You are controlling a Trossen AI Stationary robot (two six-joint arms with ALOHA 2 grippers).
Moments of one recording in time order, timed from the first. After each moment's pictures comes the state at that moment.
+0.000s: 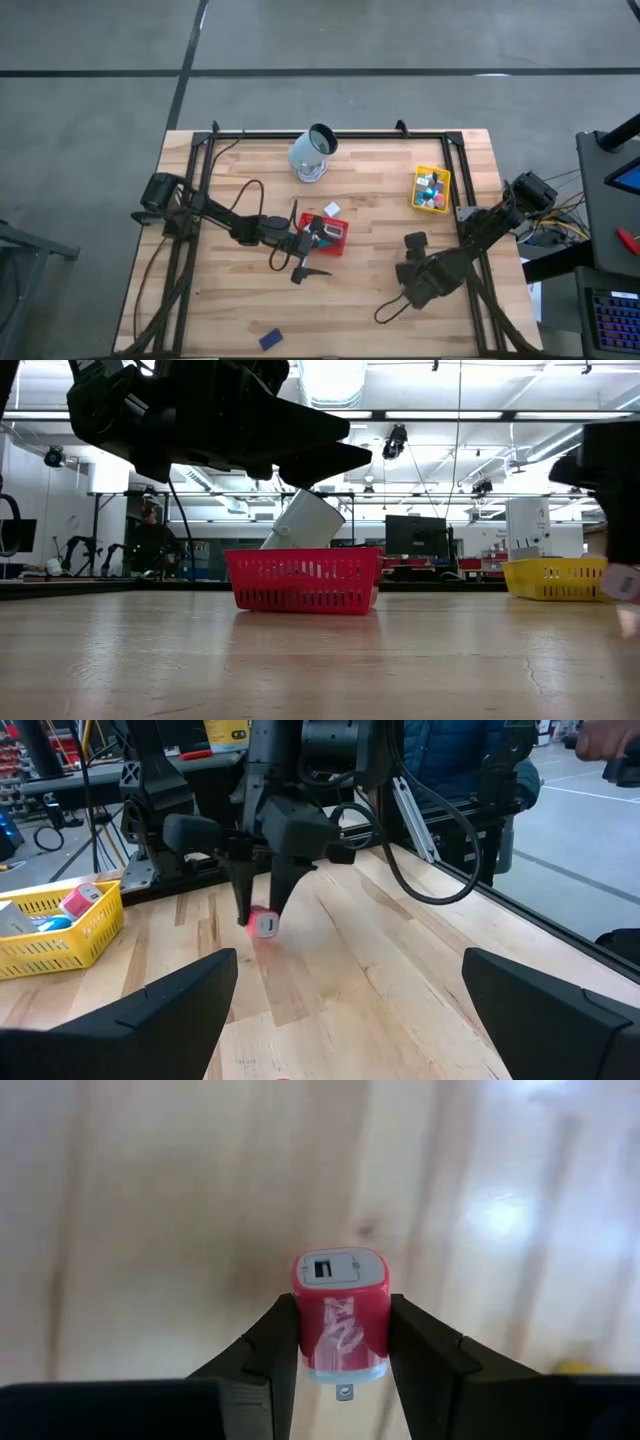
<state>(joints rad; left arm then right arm) -0.18 1.83 0.70 0.96 0.16 0.13 0.72 1.59 0.84 -0.88 0.36 0.56</state>
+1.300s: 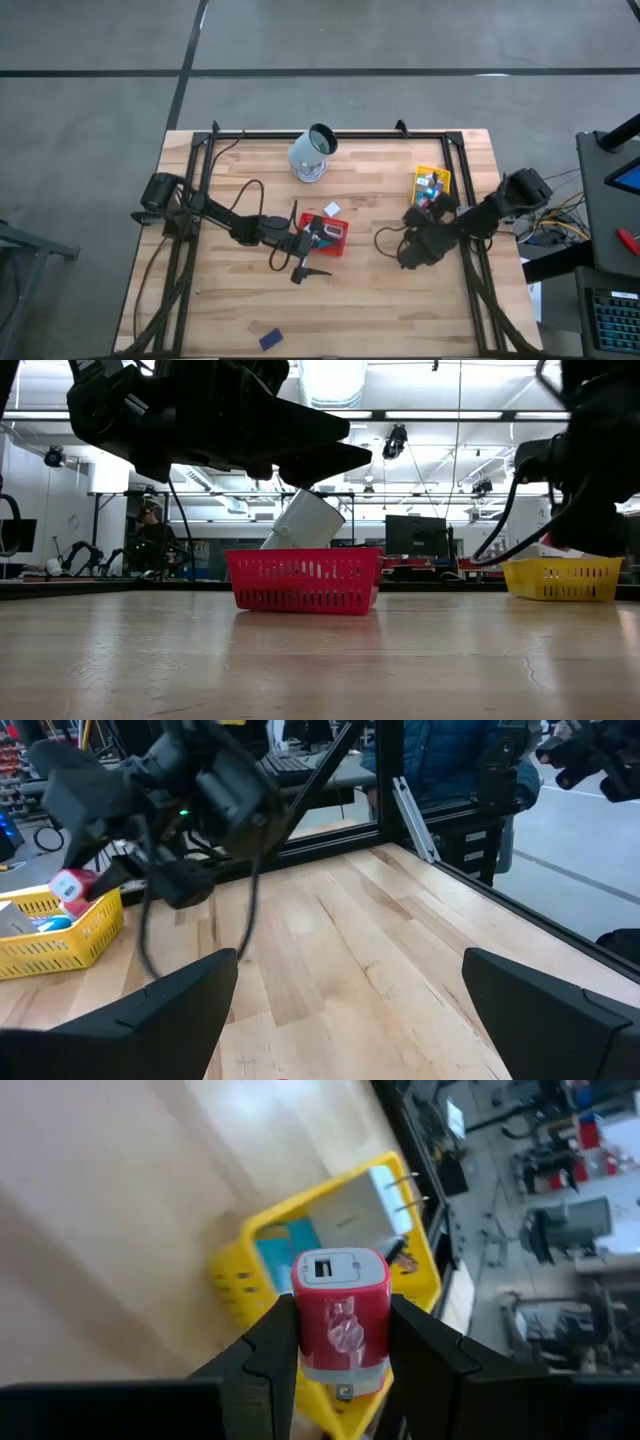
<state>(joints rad) -0.18 1.83 0.70 0.96 0.16 0.13 0.44 1.59 0.77 -1.38 0.75 1.32</state>
